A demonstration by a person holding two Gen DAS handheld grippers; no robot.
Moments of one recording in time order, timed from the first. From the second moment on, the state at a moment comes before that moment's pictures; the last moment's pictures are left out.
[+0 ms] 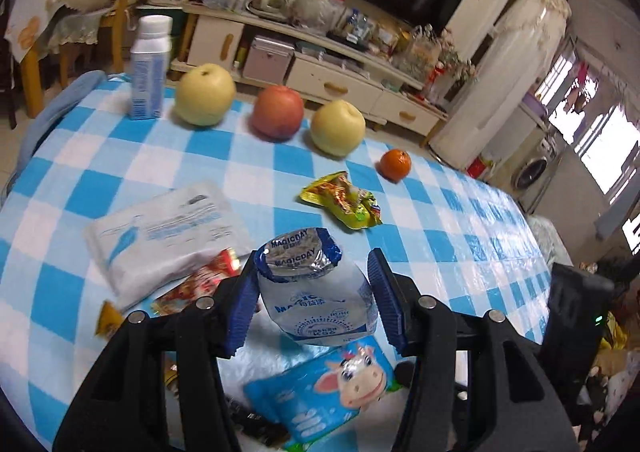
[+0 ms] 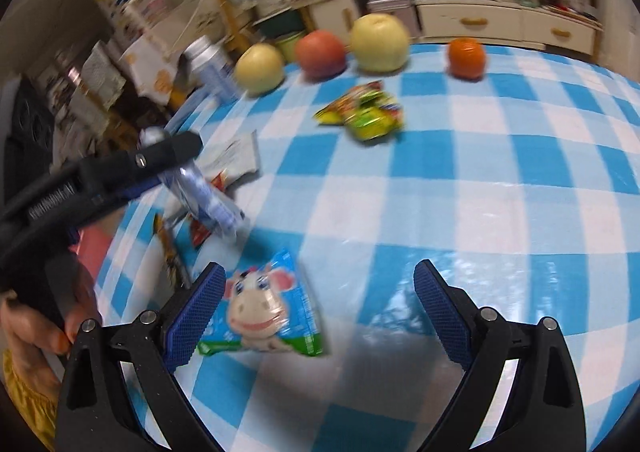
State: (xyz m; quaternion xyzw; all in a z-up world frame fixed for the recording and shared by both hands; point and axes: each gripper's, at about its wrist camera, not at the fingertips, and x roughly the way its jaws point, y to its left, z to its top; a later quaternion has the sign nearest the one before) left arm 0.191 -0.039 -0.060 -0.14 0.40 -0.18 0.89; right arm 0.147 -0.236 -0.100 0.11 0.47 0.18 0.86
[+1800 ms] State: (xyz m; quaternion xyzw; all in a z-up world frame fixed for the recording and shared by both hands) left arm 0.117 0.098 -0.085 -0.16 0.39 -0.15 0.89; right arm 0.102 -0.124 -0.130 -0.08 0.44 0.18 0.88
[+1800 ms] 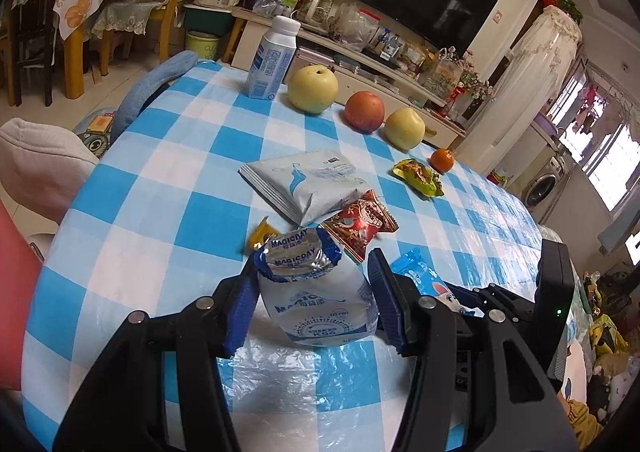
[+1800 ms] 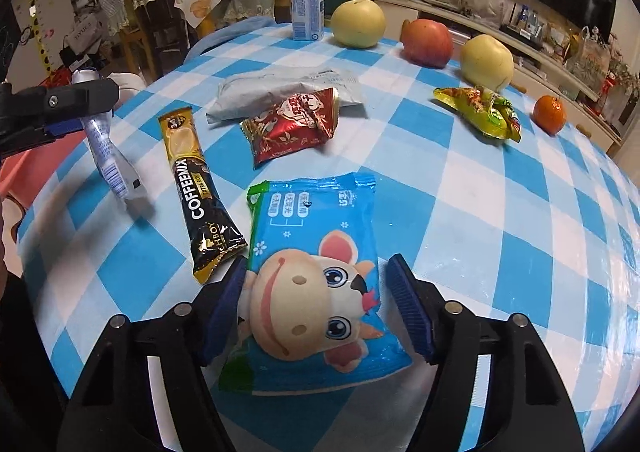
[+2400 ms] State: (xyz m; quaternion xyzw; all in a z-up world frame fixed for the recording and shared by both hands) left arm 0.099 0.125 -0.069 -0.15 0.36 -0.14 0.91; right arm 0.092 -0.130 -0.109 -0.05 0.41 0.14 0.90
